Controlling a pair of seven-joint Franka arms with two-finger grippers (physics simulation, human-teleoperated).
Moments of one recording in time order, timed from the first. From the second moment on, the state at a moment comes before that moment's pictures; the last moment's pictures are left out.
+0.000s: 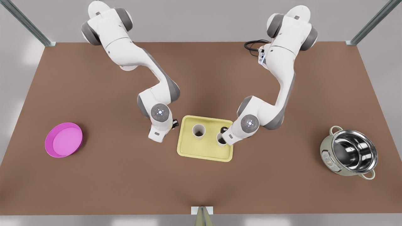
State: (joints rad) left arm -0.42 0.69 -0.10 -1.33 -0.05 1.90 -0.33; right arm 0.50 0.62 0.10 -1.40 -0.11 1.87 0.21
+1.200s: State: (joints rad) left arm -0.28 0.71 -0.08 -1.34 0.02 2.07 -0.57; right arm 0.59 0.74 0.09 -1.36 -0.17 2.16 1.05
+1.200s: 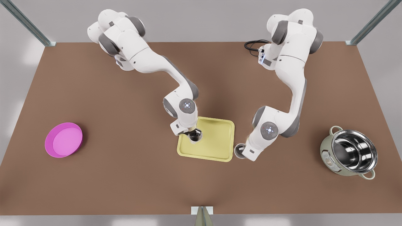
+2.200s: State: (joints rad) left arm -0.17 0.66 -0.07 -1.34 0.13 2.26 -0.19; right arm 0.20 0.27 0.09 -1.84 -0.04 2.26 0.60
